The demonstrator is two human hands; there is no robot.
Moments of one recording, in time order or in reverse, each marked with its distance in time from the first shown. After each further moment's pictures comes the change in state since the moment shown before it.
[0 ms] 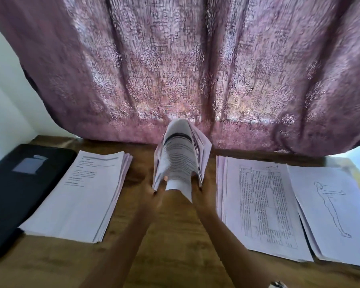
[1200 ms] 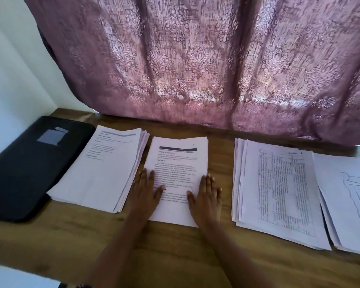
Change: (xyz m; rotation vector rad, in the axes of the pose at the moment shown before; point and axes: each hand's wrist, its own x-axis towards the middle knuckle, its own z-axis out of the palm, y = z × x) left_hand -0.007 -0.125 -0.040 0.922 -0.223 0.038; right_hand -0.061 0.076 0.039 -0.890 -0.415 0.239
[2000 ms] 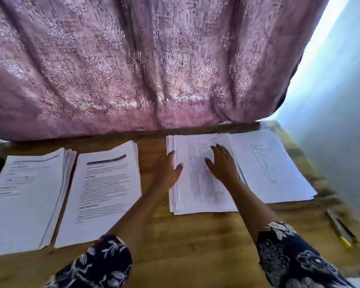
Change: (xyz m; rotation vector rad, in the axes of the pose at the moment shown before) left_hand 0.040 0.249 0.033 -0.324 -0.197 0.312; right_hand 0.053 0.203 -0.145 -0.083 0.229 0.141
